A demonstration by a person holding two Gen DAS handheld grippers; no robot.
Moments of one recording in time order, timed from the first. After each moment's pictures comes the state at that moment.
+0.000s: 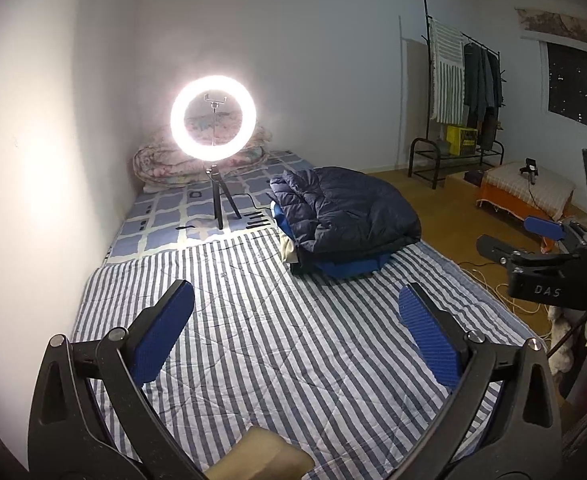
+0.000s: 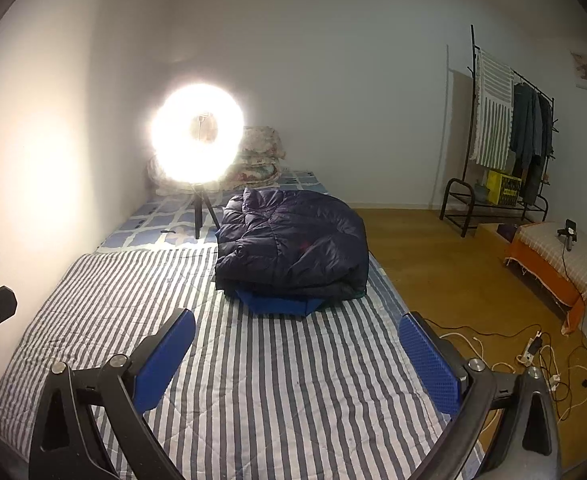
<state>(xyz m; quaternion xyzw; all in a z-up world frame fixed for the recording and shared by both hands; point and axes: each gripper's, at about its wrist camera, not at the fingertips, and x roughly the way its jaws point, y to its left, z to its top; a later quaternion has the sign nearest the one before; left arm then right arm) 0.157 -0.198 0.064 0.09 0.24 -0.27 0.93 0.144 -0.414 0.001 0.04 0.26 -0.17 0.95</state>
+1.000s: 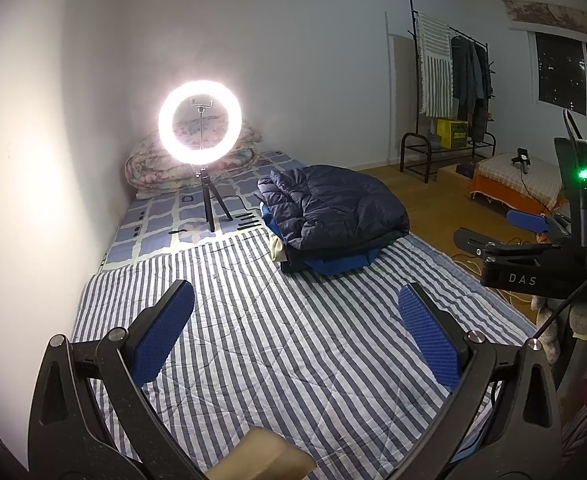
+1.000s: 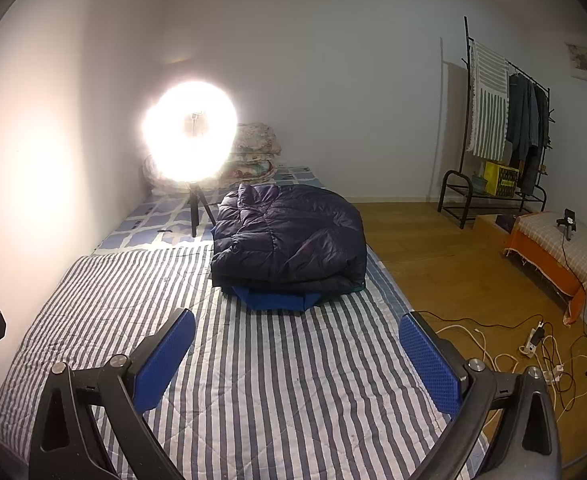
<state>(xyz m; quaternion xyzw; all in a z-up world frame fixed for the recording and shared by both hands) 0.147 -0.206 0.062 0.11 0.24 -0.28 0.92 0.143 -0.417 -0.006 0.05 0.26 -0.18 0.95</state>
